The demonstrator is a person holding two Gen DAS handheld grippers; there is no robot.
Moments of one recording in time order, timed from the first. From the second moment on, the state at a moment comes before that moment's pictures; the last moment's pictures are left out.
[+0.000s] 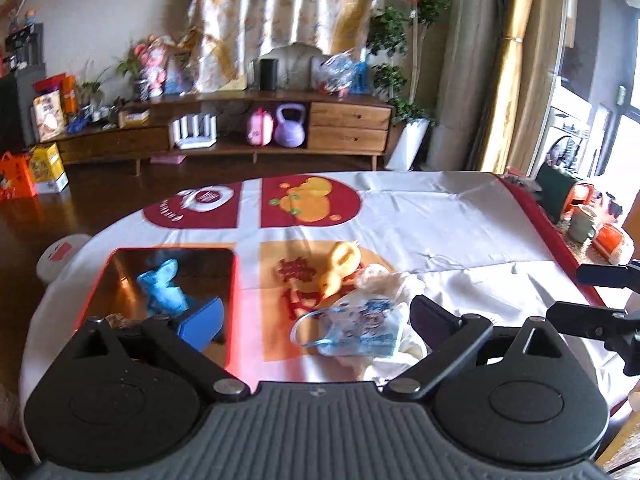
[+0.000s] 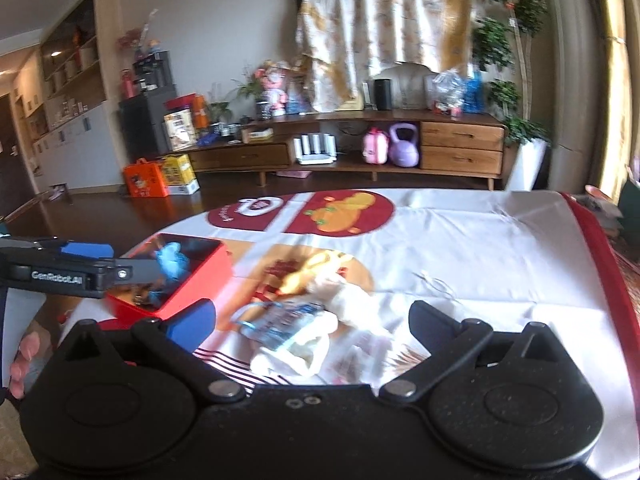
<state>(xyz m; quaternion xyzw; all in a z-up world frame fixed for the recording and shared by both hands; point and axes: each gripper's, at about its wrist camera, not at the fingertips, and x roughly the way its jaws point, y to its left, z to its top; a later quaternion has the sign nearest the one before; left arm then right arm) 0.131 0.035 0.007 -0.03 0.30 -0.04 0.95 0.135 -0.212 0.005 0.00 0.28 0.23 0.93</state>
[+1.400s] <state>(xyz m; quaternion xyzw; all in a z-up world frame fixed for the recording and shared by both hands) 0.250 -0.028 -0.111 -0.03 0.41 -0.11 0.91 0.292 -0.308 -0.115 -0.05 0.38 0.13 0.92</state>
